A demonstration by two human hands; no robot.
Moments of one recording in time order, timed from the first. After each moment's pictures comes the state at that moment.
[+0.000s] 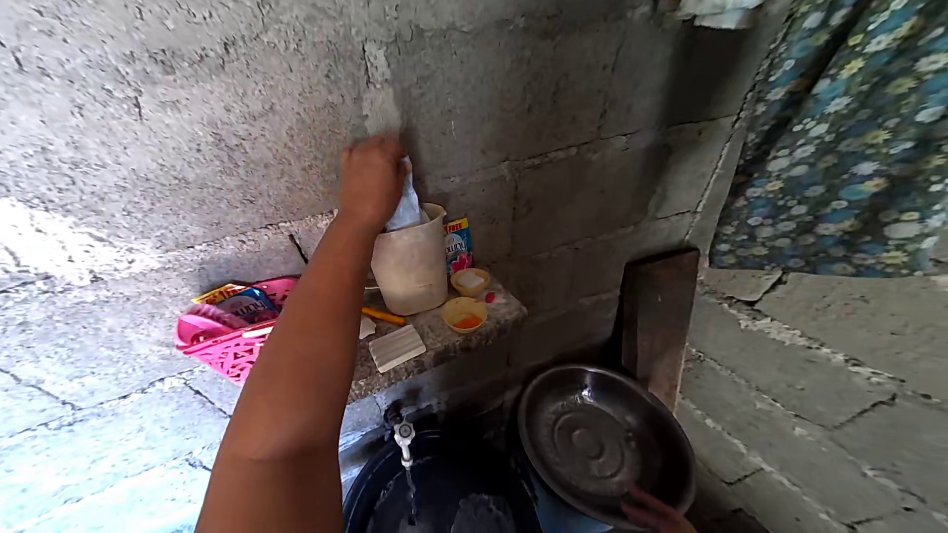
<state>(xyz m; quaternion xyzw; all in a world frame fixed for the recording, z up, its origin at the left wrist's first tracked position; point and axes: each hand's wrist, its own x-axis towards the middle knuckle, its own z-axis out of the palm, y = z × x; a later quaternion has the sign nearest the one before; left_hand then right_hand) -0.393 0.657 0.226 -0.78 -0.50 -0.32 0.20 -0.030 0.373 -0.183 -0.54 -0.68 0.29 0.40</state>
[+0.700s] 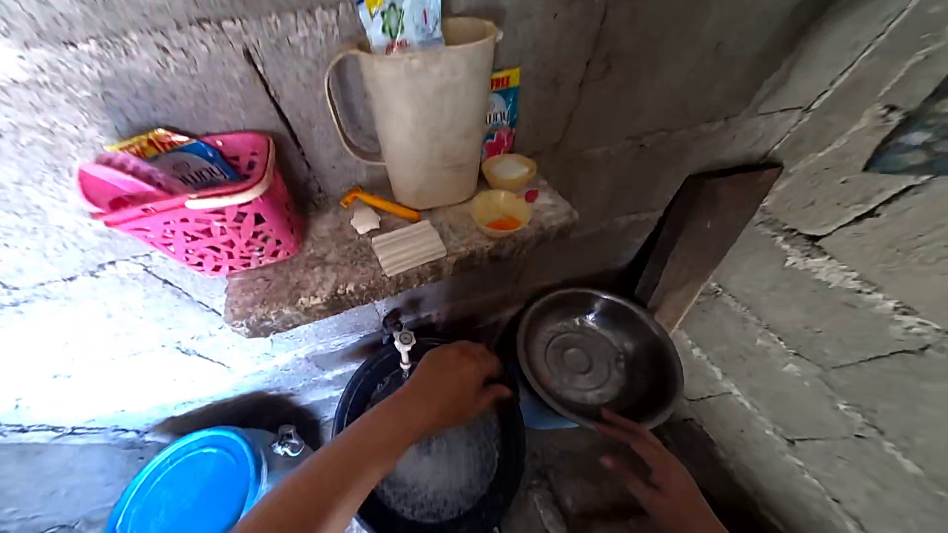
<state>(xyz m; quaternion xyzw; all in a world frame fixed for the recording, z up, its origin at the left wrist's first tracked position) -0.387 0.483 -0.059 -0.89 -0.41 -0.10 -0.18 -0.054 0.383 -0.199 -0.55 -0.70 0.29 0.35</state>
